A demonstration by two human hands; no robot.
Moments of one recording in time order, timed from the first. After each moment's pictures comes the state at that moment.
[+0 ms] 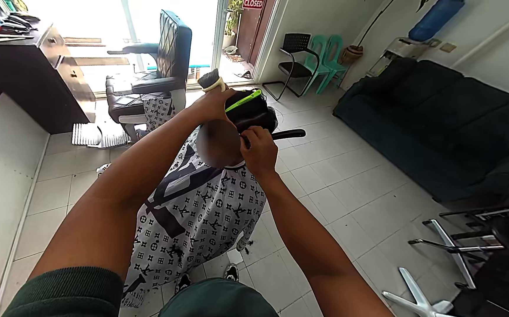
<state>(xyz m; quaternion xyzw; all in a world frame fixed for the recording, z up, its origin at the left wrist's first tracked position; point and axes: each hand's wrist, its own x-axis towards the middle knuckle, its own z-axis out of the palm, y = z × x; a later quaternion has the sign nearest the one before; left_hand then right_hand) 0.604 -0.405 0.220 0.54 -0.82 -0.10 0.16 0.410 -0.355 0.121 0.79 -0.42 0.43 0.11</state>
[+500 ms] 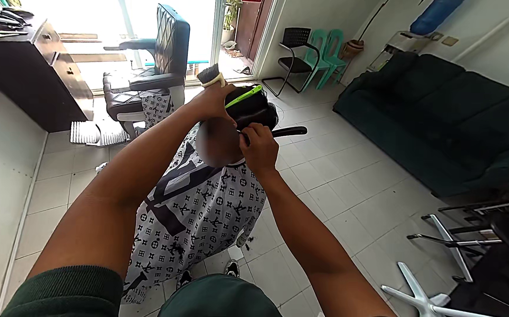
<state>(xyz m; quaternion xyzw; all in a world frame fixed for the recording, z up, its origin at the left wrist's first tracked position) 0.604 -0.408 0.221 0.56 -0.81 -0.12 0.16 0.411 -0.361 0.116 0.79 -0.42 0.43 0.14</state>
